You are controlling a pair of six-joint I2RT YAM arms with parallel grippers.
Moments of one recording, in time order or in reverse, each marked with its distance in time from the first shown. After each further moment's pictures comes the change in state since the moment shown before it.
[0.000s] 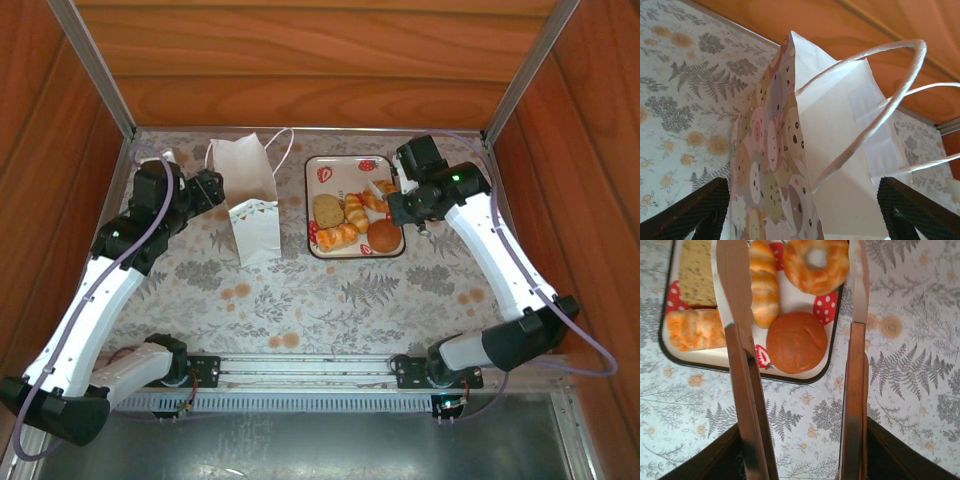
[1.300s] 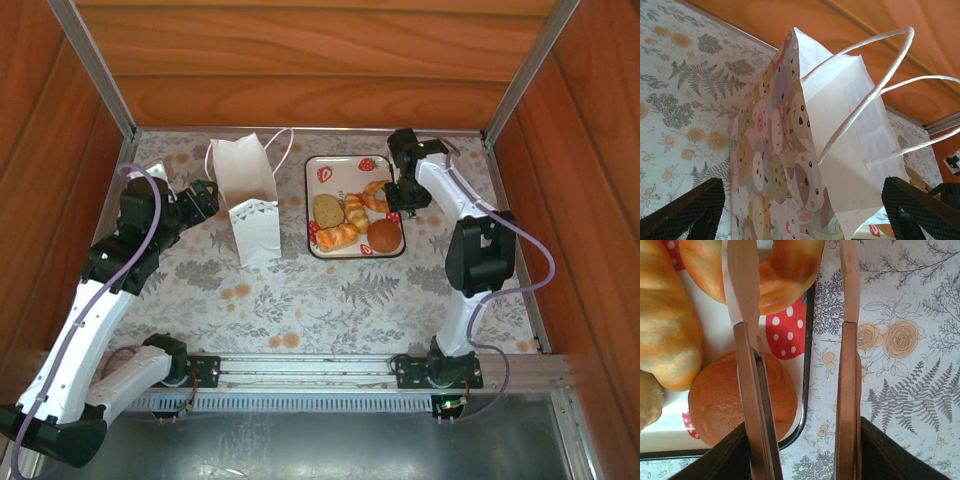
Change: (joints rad) left arm 0.015 -0.115 -0.071 0.002 0.028 0.003; right arm -0.157 0.481 0.119 0.103 0.008 -0.027
